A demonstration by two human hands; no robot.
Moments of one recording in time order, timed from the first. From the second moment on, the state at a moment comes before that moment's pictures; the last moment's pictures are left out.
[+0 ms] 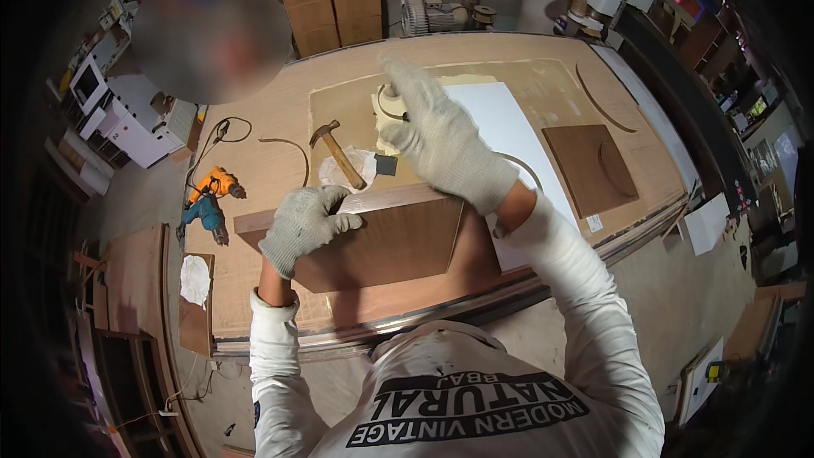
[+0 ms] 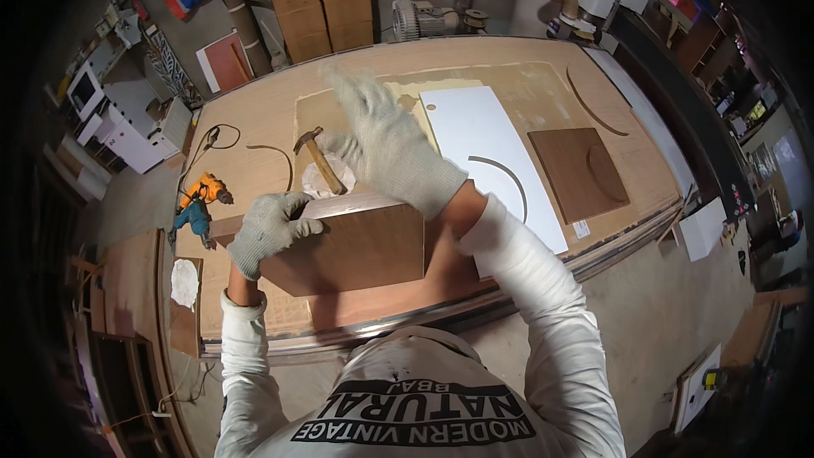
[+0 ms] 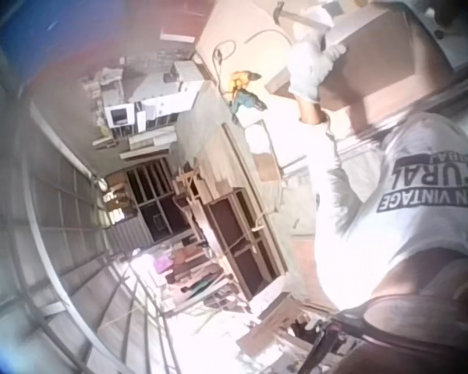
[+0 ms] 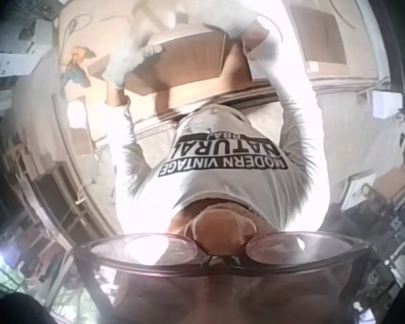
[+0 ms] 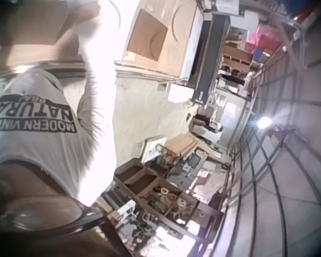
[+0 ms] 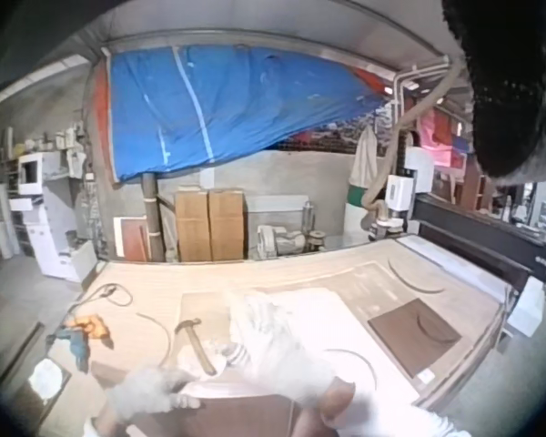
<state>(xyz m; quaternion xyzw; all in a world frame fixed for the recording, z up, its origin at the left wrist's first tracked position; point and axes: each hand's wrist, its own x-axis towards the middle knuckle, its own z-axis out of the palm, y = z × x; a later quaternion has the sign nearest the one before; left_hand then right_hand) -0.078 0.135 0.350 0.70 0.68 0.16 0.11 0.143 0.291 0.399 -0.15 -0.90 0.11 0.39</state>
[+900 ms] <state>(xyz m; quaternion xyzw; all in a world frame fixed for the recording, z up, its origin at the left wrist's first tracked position) -0.067 0.128 0.353 0.70 0.69 0.18 0.09 0.264 0.311 0.300 -0.45 -0.70 0.12 0.54</state>
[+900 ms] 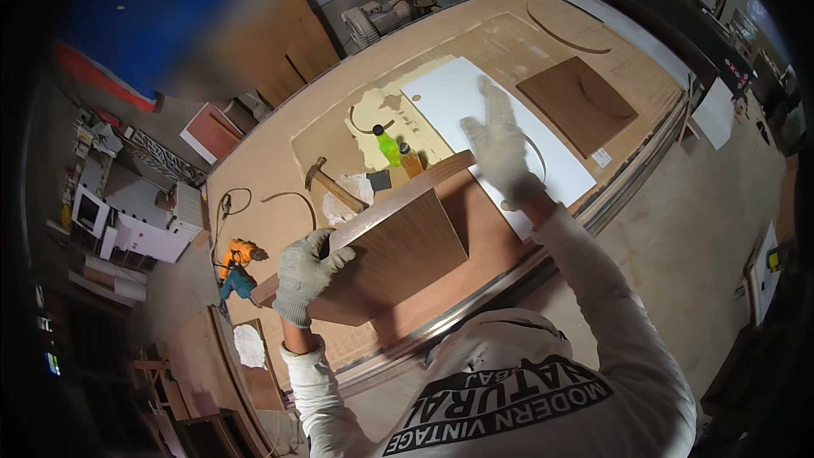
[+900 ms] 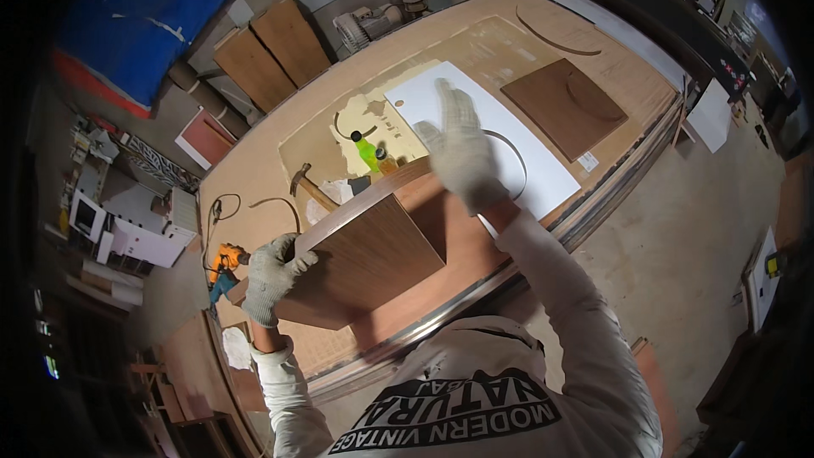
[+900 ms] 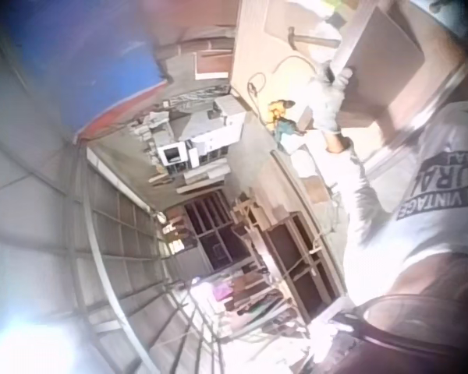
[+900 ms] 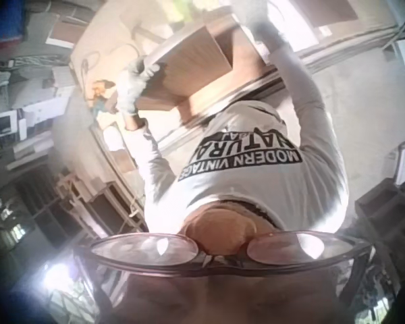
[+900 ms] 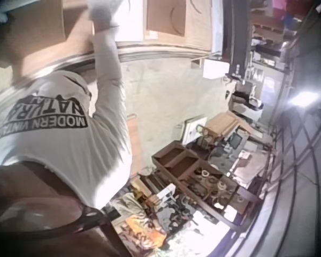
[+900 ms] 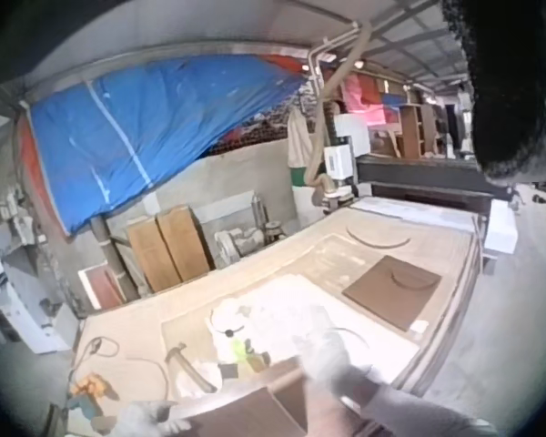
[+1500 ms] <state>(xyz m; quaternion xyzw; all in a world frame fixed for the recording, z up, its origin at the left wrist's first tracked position) 0.055 0.238 0.352 0.73 0.65 0.15 0.18 0.234 0.199 0.160 -0.43 -0.71 0.41 0.38</state>
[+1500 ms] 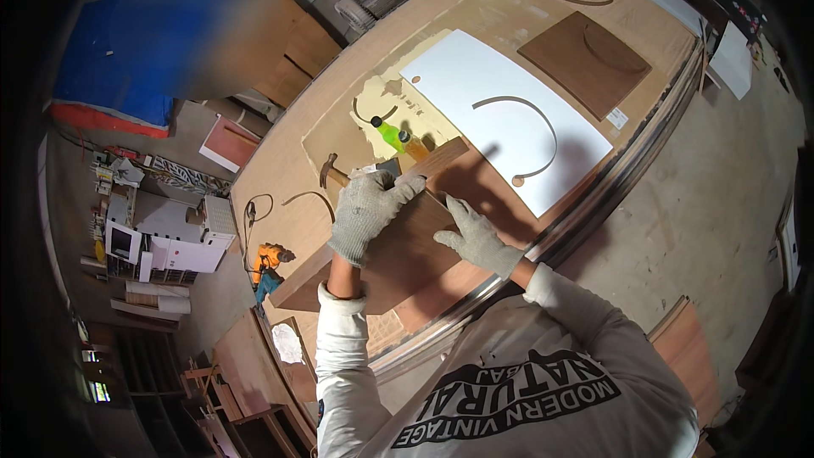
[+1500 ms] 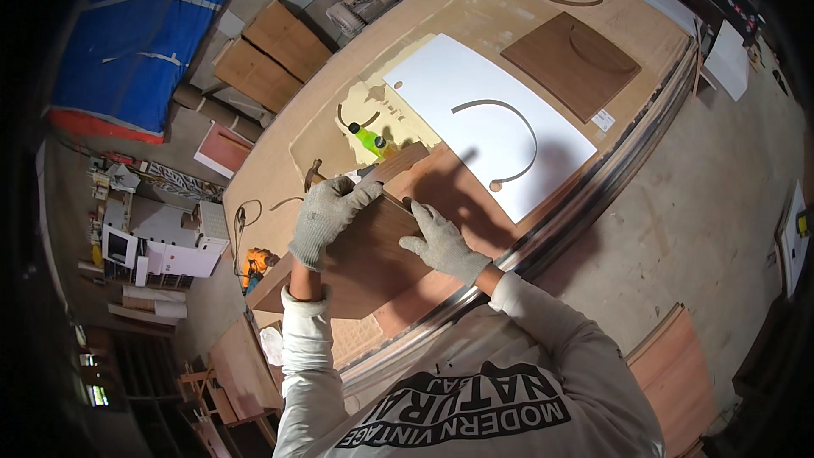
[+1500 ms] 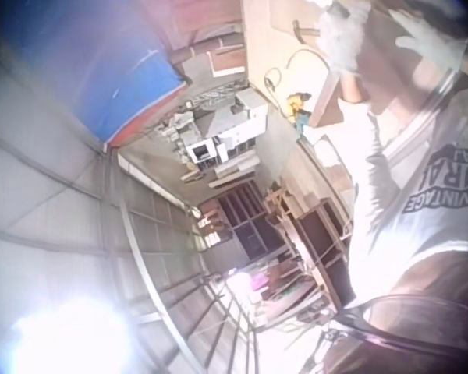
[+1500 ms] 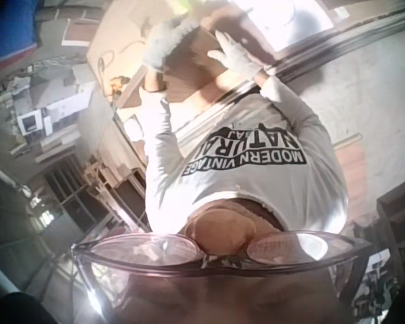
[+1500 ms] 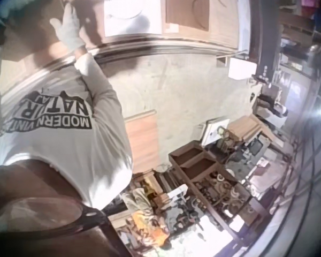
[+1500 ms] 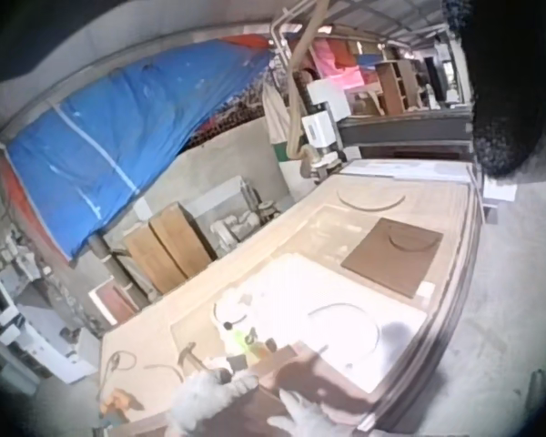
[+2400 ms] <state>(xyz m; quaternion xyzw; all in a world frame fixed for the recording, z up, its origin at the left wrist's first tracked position) -0.060 0.132 0.353 0.62 0.76 0.17 0.13 0.230 0.209 0.162 -0.45 -0.67 0.44 0.39</state>
